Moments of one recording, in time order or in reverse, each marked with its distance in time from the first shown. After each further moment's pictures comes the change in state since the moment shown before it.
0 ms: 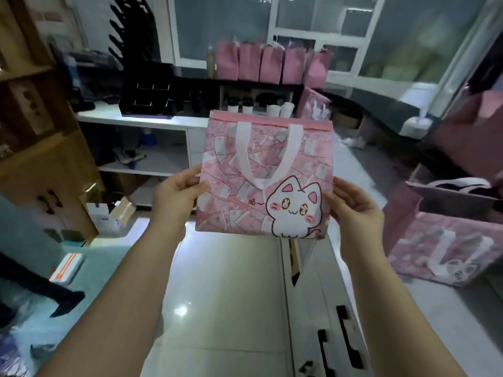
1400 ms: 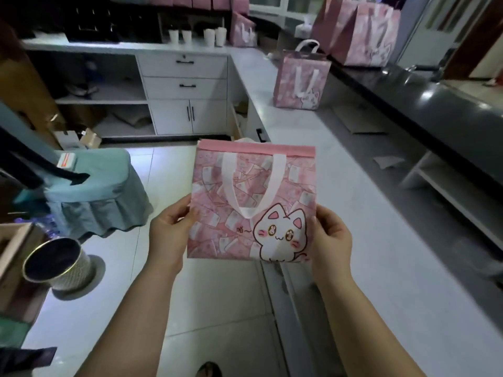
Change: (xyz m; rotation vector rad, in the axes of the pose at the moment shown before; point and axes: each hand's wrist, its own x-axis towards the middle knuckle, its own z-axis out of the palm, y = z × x) left_hand -0.716 -0.044 -0.179 0.003 -0.151 -0.207; right_hand -0.746 -0.170 -0.224 -0.227 0.323 0.128
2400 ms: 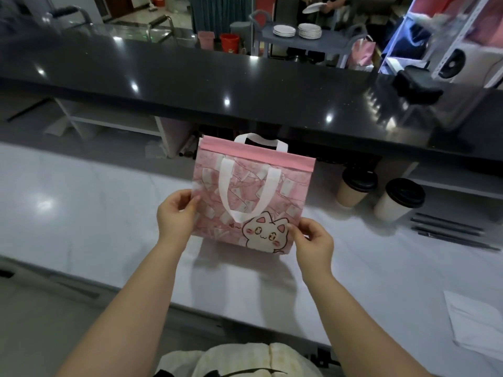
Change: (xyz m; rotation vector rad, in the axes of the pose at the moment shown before) left_hand -0.329 -0.165 0.377 0.300 -1.046 0.100; right_hand -0.282 -0.017 -0.448 -0.225 1.120 -0.071
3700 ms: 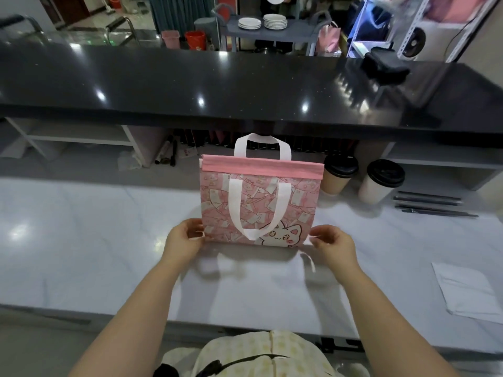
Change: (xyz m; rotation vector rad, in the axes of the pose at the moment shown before) left_hand -0.006 -0.043 0.017 0.336 -0.383 -0.184; right_hand 0.028 0.042 -0.076 -0.241 0.029 0.232
